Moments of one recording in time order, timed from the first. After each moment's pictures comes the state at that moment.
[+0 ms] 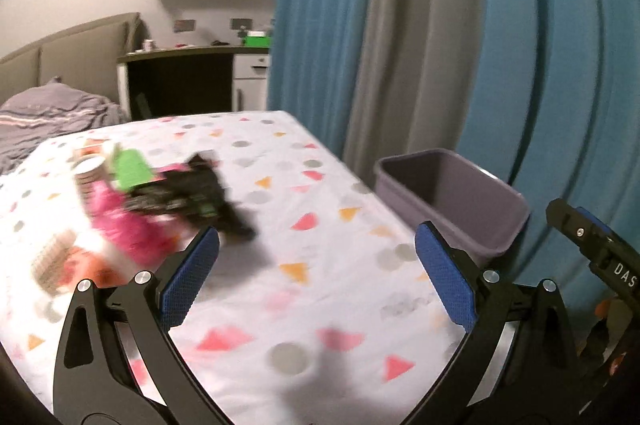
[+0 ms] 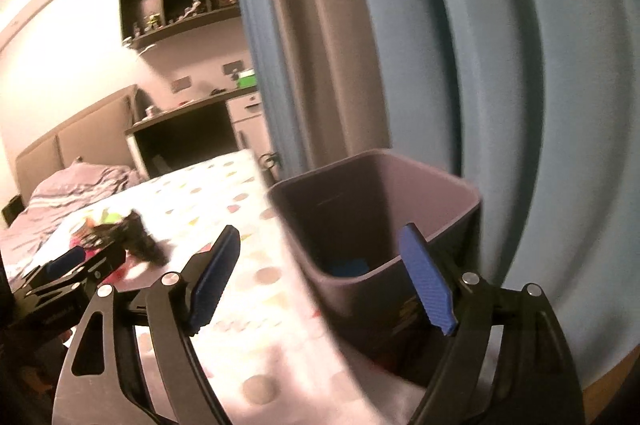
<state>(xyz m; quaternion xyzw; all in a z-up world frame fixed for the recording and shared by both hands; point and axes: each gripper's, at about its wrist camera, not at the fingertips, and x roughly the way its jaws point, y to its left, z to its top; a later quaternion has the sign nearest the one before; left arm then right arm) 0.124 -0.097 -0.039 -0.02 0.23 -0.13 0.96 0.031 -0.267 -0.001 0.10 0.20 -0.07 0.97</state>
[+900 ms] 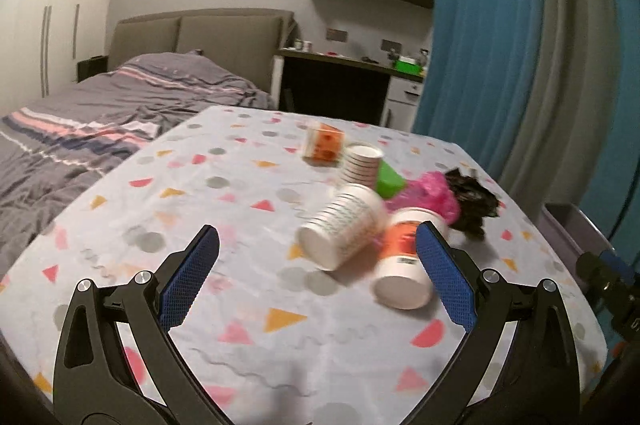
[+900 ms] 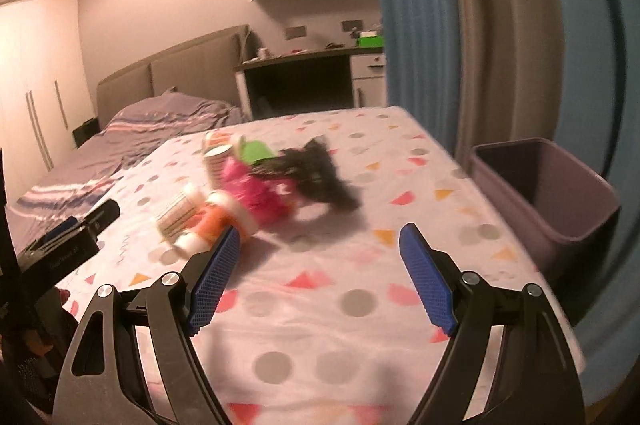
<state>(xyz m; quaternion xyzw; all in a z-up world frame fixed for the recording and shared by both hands) 0.052 0.131 -0.038 -0.10 0.21 0.09 0.97 0.044 -0.065 -0.013 0.03 0.26 0.11 0.96</state>
